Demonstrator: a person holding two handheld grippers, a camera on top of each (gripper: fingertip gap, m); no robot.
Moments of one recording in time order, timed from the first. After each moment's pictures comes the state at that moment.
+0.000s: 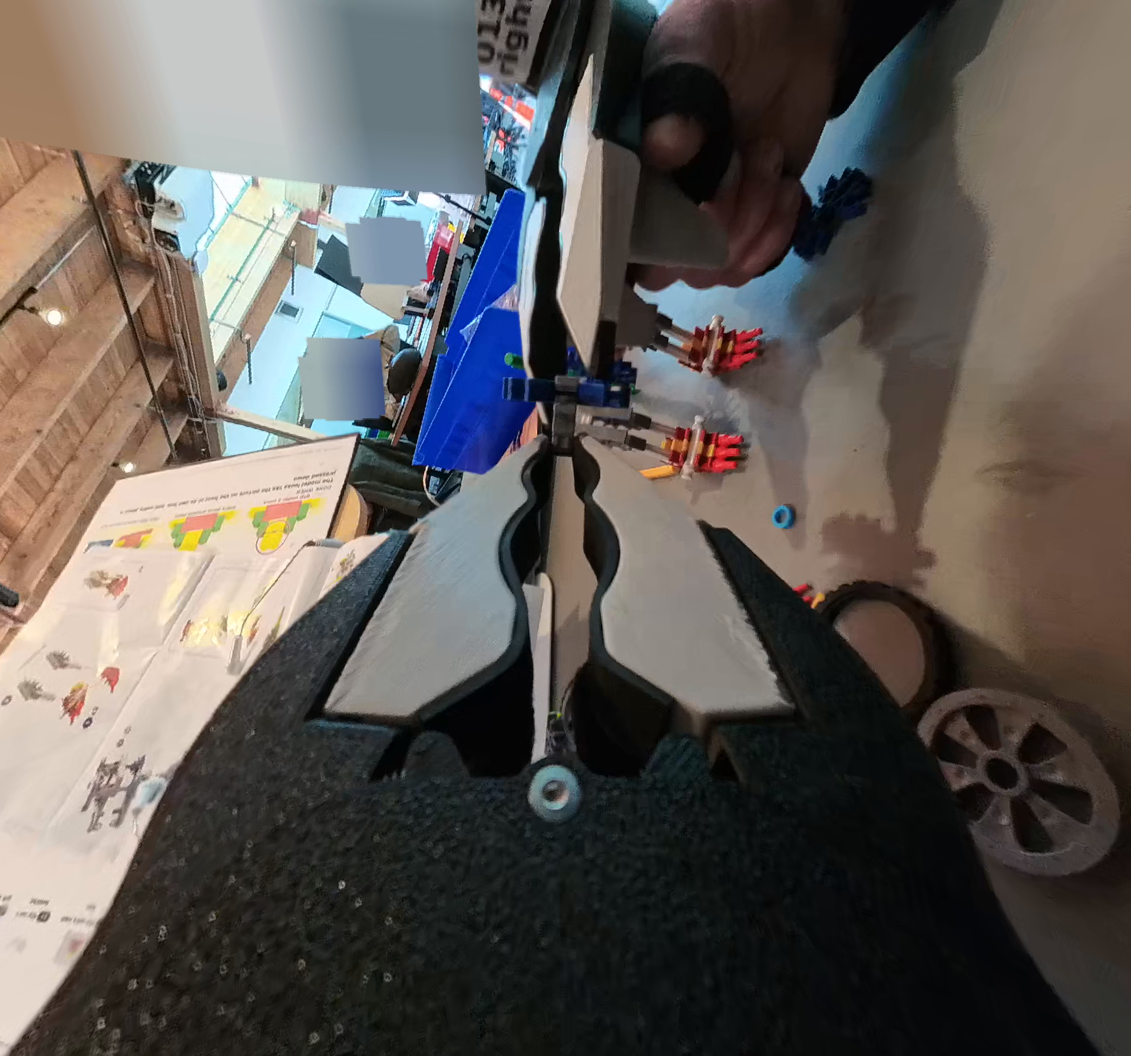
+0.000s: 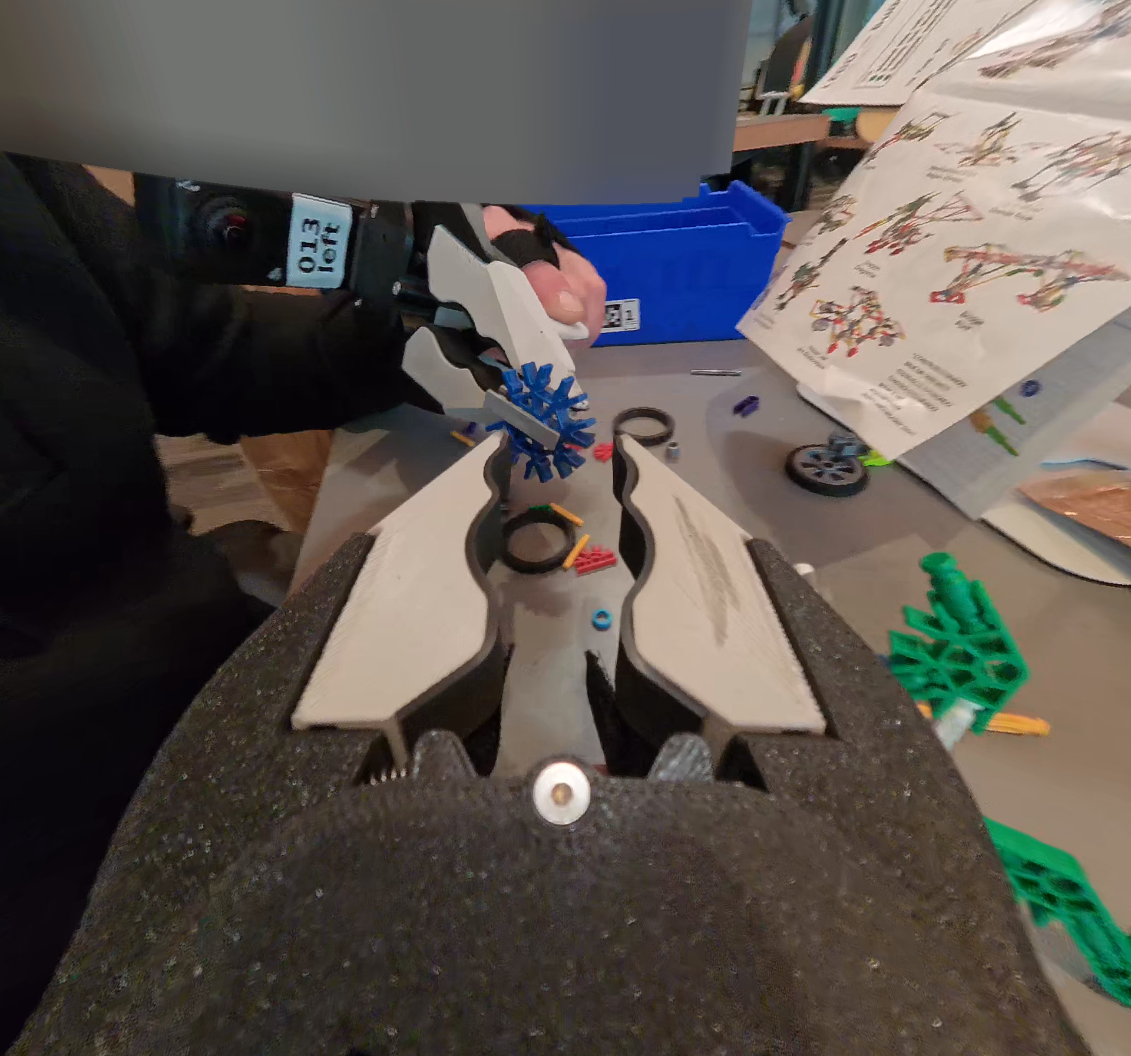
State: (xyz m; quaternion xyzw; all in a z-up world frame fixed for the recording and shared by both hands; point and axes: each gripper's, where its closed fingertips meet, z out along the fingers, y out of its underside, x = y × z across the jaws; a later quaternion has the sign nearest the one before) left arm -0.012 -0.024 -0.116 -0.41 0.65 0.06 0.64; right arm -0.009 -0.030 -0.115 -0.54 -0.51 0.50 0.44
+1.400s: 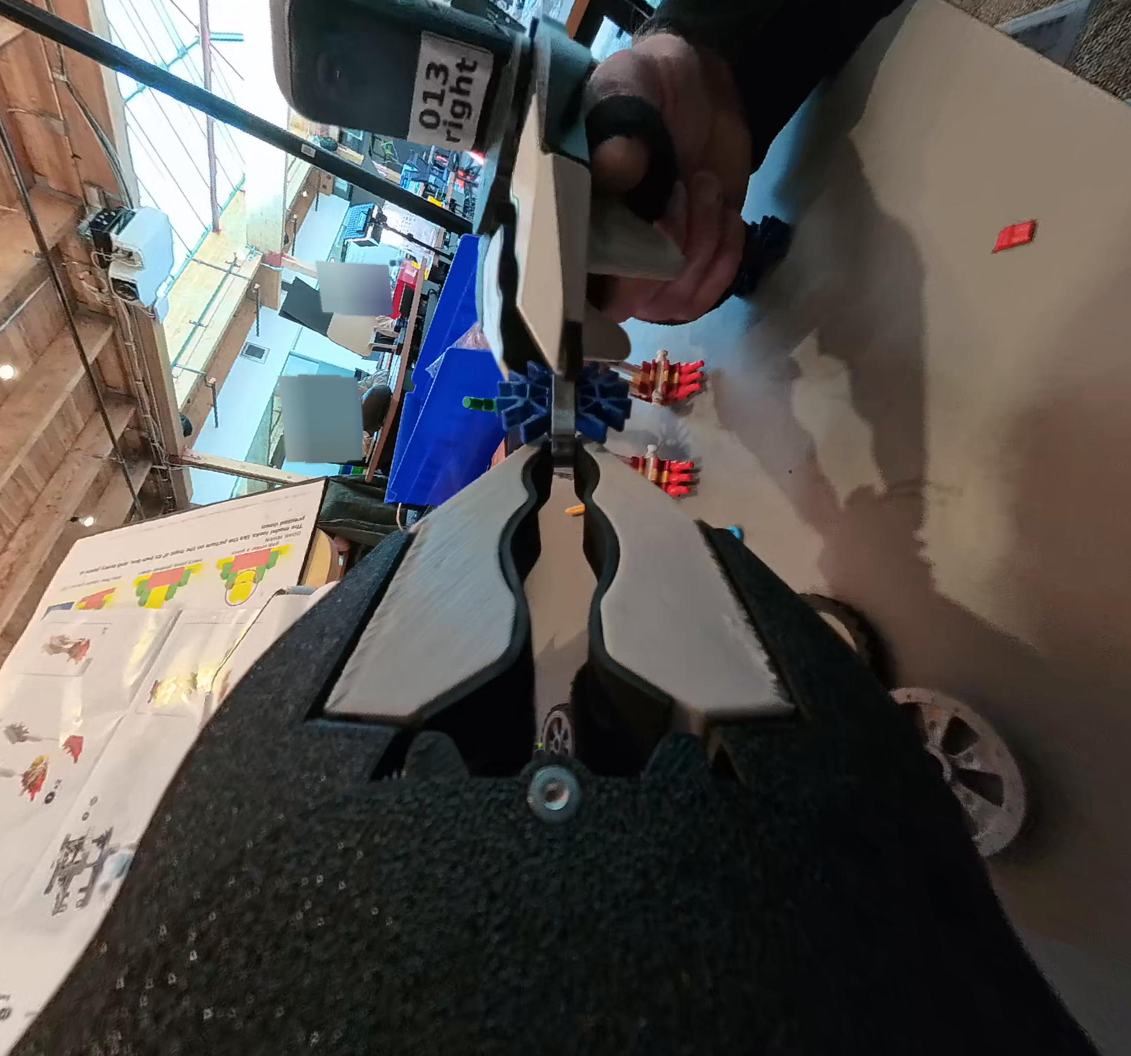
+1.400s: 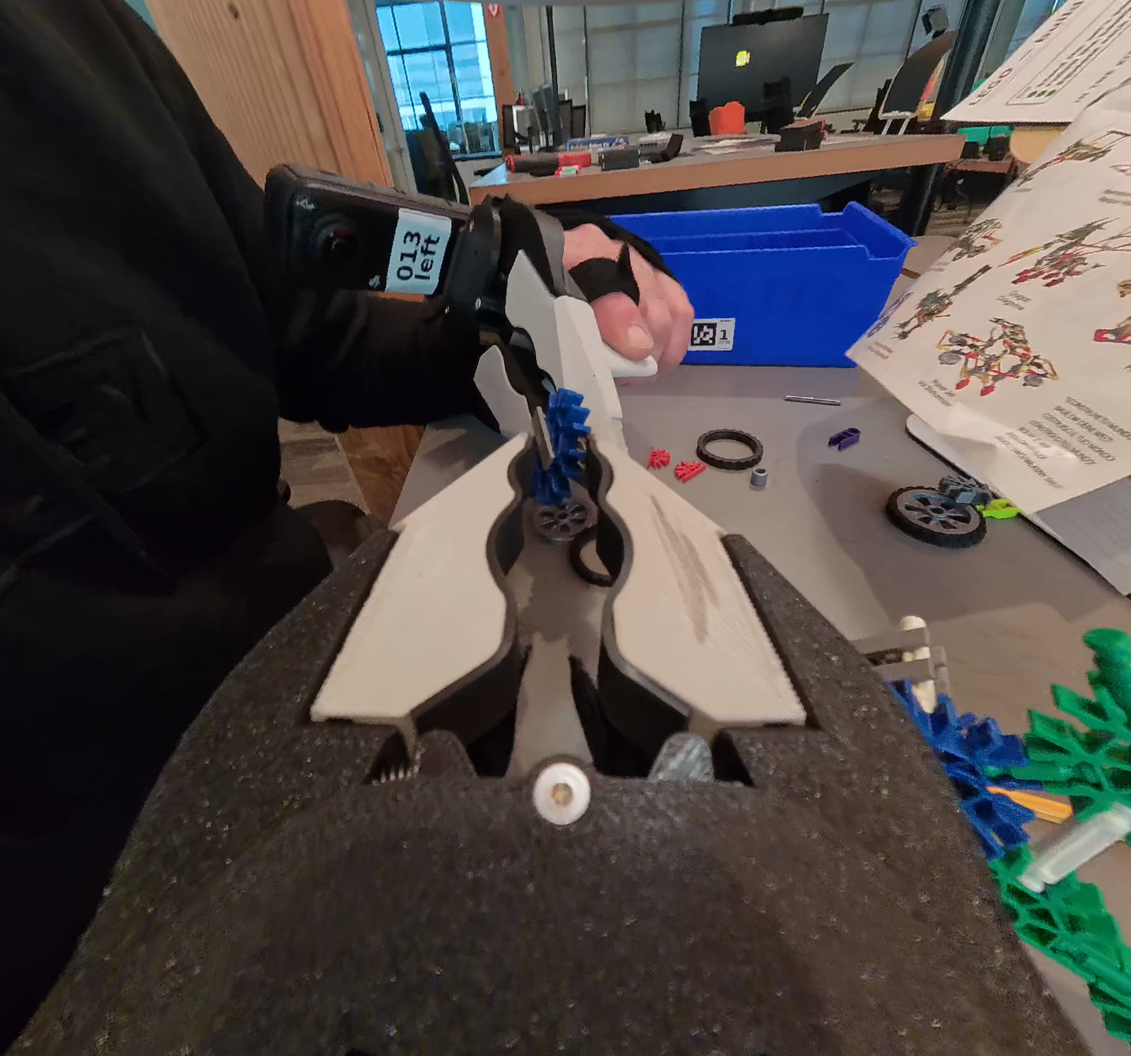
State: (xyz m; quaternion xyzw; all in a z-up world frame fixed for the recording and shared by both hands) left arm -0.001 -0.043 -0.124 -0.39 0.68 0.04 0.62; right arm -0.008 -0.061 -0.111 -0.48 -0.55 0.55 0.41
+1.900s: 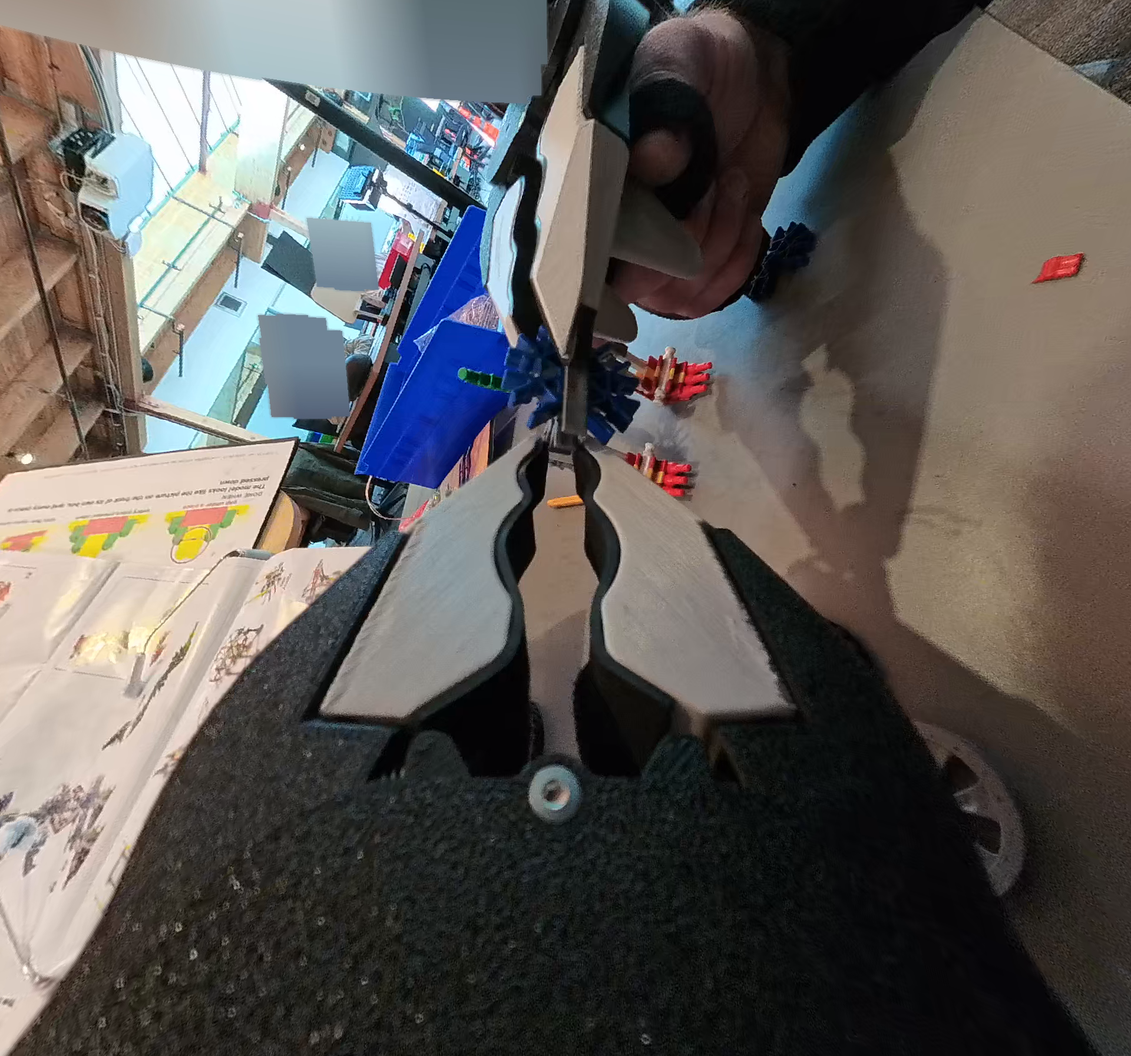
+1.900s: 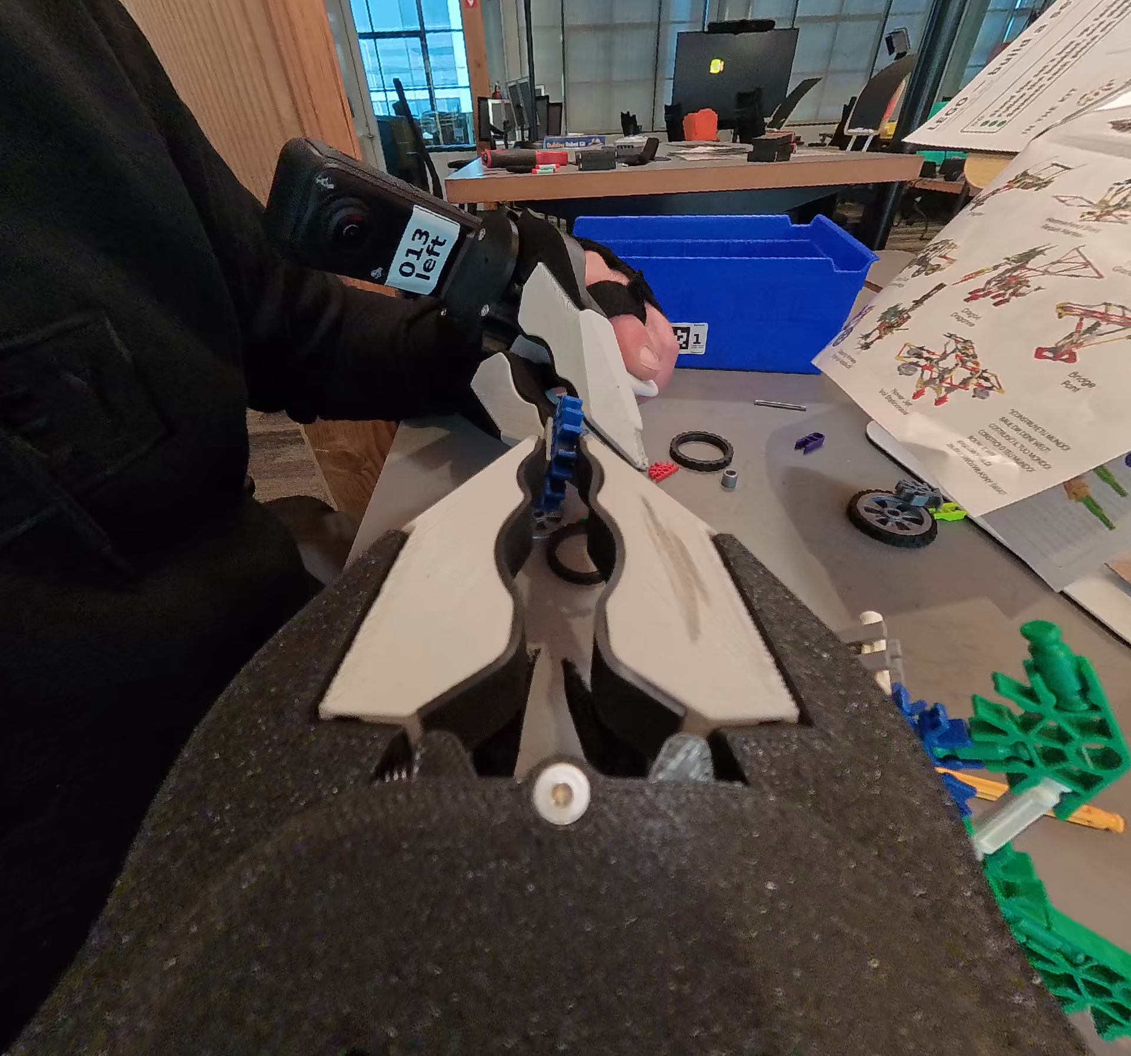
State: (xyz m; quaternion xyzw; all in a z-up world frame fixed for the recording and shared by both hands) left arm -0.001 -0.031 -0.128 -0.43 0.65 0.01 0.63; right arm -0.007 -0.055 -0.110 -0.48 -0.55 0.53 0.43
